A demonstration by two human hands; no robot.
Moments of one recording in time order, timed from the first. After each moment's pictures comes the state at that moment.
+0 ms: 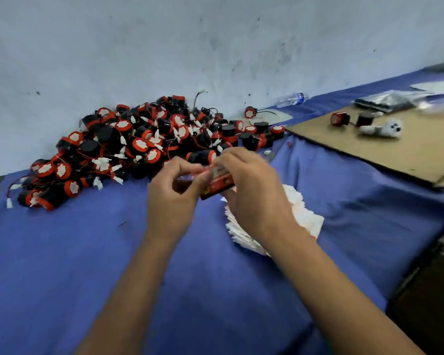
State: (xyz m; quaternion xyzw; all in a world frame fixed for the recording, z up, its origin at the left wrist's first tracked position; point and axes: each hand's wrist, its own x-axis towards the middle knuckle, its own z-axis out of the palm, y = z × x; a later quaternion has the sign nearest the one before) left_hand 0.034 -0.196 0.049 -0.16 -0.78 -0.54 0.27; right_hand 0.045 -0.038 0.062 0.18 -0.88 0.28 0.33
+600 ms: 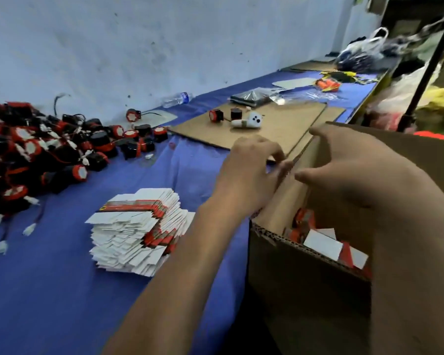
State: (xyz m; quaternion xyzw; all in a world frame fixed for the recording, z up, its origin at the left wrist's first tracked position) left_hand 0.066 0.127 0.080 -0.48 -0.80 -0.33 0.14; right_hand 0.190 0.231 0.145 -0.29 -0.94 0.16 0.11
